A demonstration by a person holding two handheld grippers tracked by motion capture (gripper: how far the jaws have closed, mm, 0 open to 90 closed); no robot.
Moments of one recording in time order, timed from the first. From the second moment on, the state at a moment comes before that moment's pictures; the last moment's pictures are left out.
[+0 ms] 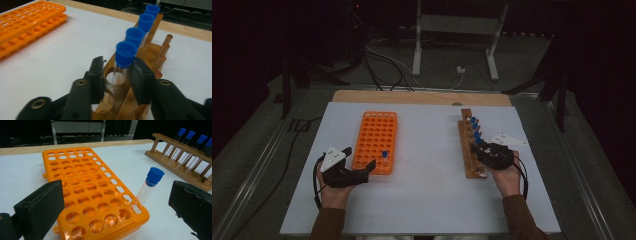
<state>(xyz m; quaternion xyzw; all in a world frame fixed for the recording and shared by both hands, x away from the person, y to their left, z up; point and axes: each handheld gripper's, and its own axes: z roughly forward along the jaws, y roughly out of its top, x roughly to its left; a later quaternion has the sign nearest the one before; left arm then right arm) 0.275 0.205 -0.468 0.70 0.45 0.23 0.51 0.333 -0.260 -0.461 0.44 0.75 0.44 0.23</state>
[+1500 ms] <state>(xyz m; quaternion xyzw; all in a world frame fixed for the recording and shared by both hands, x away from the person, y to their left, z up) 0.276 0.191 -0.447 0.71 0.41 0.23 0.52 0.326 -0.261 -0.423 0.41 0.74 0.46 0.27</state>
